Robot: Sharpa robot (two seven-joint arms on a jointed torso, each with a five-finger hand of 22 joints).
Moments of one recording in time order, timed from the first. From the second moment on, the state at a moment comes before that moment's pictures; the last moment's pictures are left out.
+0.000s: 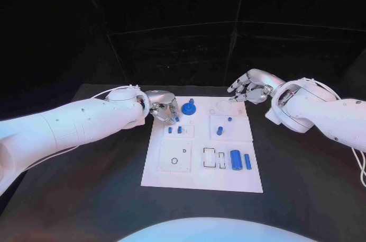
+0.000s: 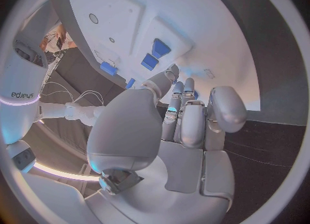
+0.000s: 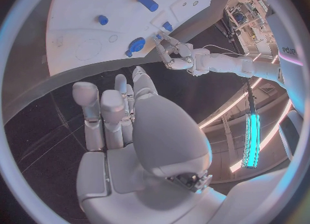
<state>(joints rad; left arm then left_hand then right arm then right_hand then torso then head) 1.23 -0.62 -0.11 1.11 -1.42 -0.08 0.17 1.31 -0.12 0.41 -0.13 0.05 1.06 0.14 0.07 0.07 1.13 0.09 0.10 0.07 1.47 -0.01 1.36 1.05 0.12 1.46 0.09 1.11 1.13 1.28 -0.81 -0.05 1.43 -1.21 -0.30 -0.05 1.57 0.05 -0.21 0.13 0.30 0.98 0.15 0.13 0.07 1.05 0.06 0.52 0.50 1.46 -0.01 1.05 0.96 0.12 1.18 0.10 1.13 0.94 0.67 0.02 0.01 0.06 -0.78</state>
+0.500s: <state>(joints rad) 1.25 -0.78 -0.10 1.21 -0.84 -0.17 0.29 1.28 -0.12 0.26 -0.06 0.05 1.00 0.16 0.06 0.07 1.05 0.10 0.09 0.08 1.45 0.01 1.28 0.92 0.15 1.37 0.10 0.81 0.88 1.25 -0.81 -0.05 1.43 -1.52 -0.23 -0.12 1.61 0.04 -0.20 0.12 0.24 1.02 0.15 0.10 0.07 1.04 0.08 0.29 0.27 1.46 -0.01 1.09 1.00 0.12 1.23 0.10 1.18 1.01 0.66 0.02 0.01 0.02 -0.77</state>
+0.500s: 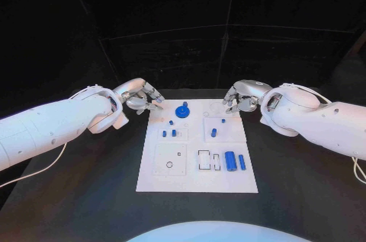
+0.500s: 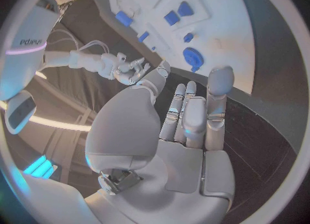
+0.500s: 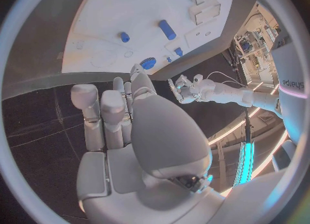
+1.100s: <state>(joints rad) 1.25 -0.85 -0.10 1.37 -0.13 -0.15 0.48 1.31 -0.06 0.25 -0.05 0.05 1.04 0.17 0.09 0.07 1.12 0.10 0.17 0.09 1.33 0.01 1.16 0.69 0.17 1.28 0.10 0.61 0.71 1.18 -0.77 -0.05 1.41 -1.69 -0.19 -0.15 1.65 0.06 -0.17 0.11 0.21 1.04 0.16 0.08 0.07 1.05 0.10 0.23 0.16 1.46 0.00 1.20 1.10 0.10 1.31 0.11 1.29 1.16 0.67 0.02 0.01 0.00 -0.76</state>
